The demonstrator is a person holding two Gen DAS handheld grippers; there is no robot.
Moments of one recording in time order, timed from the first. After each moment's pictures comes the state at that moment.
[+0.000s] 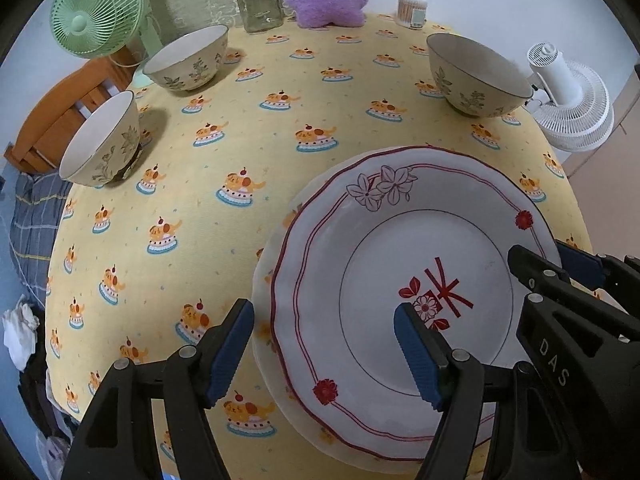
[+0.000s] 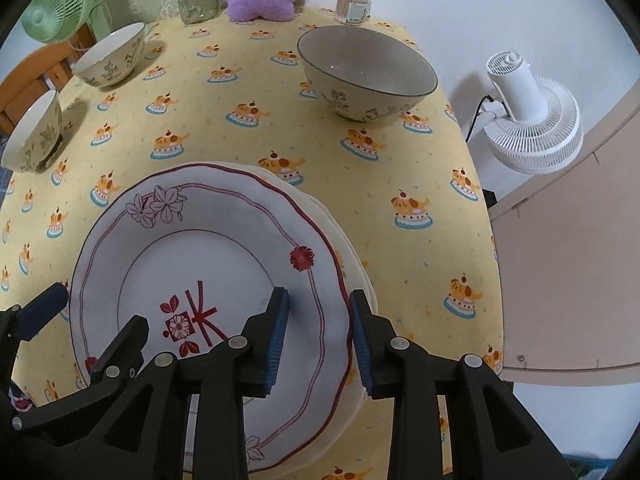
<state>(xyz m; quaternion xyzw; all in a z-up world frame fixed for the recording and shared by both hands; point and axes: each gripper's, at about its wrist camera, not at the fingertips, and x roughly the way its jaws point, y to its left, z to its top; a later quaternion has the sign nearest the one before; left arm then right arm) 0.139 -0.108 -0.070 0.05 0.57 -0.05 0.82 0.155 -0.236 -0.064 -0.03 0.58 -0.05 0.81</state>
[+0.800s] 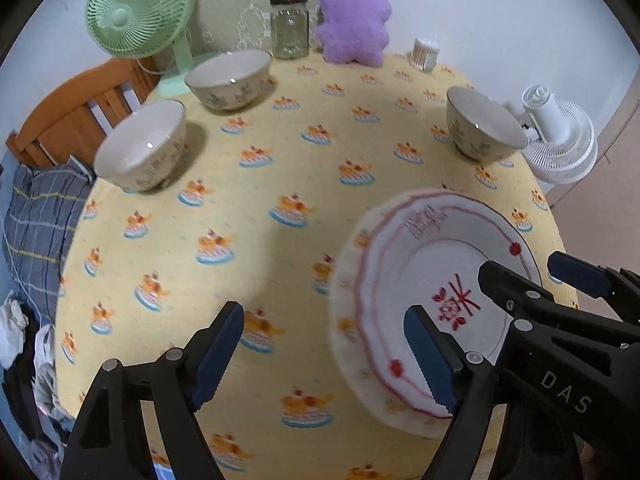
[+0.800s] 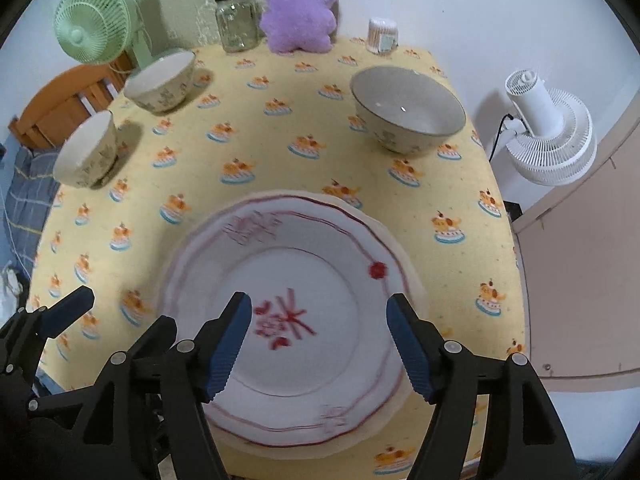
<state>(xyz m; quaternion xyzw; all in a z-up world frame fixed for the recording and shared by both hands) 0.130 -0.045 -0.031 0.01 0.53 -0.07 0.84 0.141 -0.189 -0.019 0.01 0.55 -0.02 0.84</state>
